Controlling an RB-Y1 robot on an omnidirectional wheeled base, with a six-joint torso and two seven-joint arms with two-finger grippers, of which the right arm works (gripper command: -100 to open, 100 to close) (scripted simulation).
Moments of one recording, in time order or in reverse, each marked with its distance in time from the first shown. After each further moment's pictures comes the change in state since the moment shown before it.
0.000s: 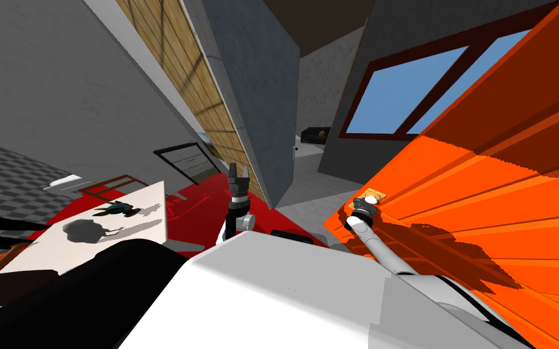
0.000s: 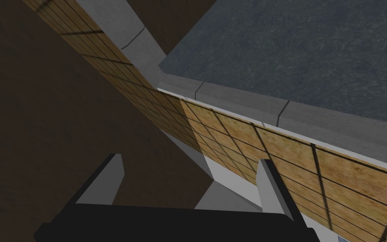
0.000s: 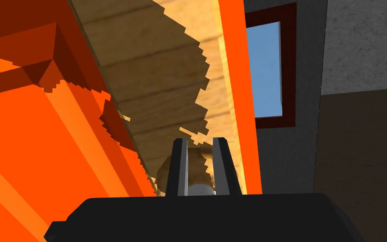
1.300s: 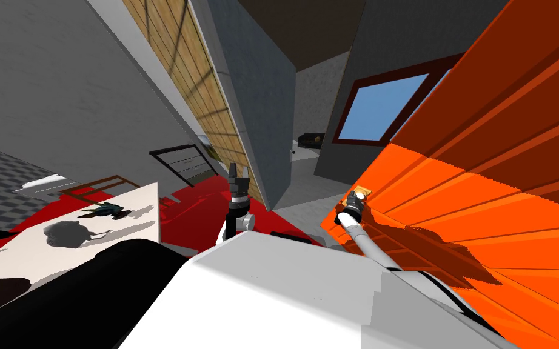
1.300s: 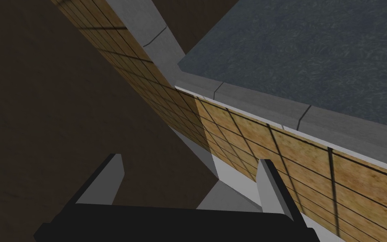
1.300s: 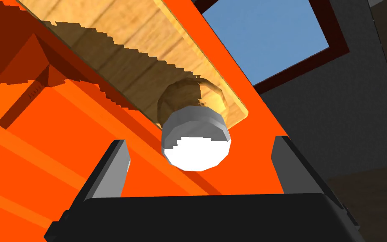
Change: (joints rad) arm -0.005 0.093 -0.014 -0.081 -0.042 0.046 -0.280
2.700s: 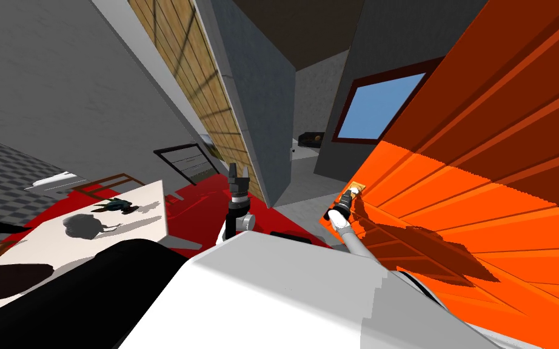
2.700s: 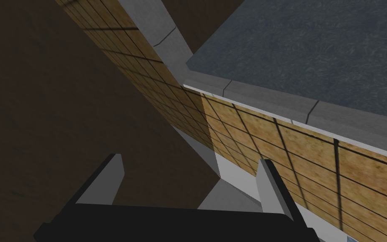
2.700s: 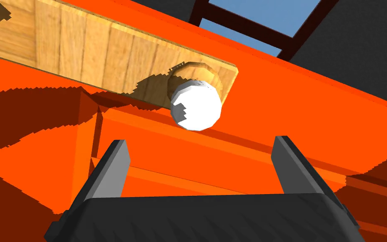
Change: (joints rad) arm 0.023 0.143 -0.047 -0.118 0.003 0.059 -0.353
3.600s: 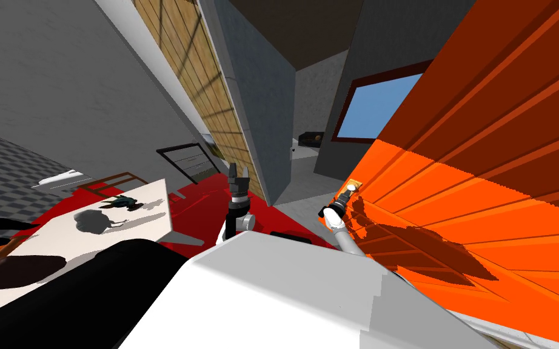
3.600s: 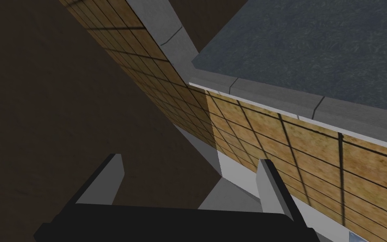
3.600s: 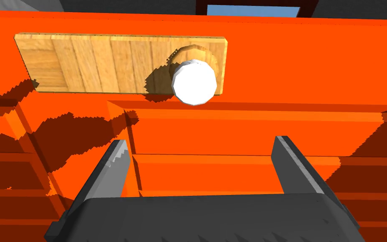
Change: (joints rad) arm 0.013 0.089 -0.031 -0.076 0.001 0.036 -0.208
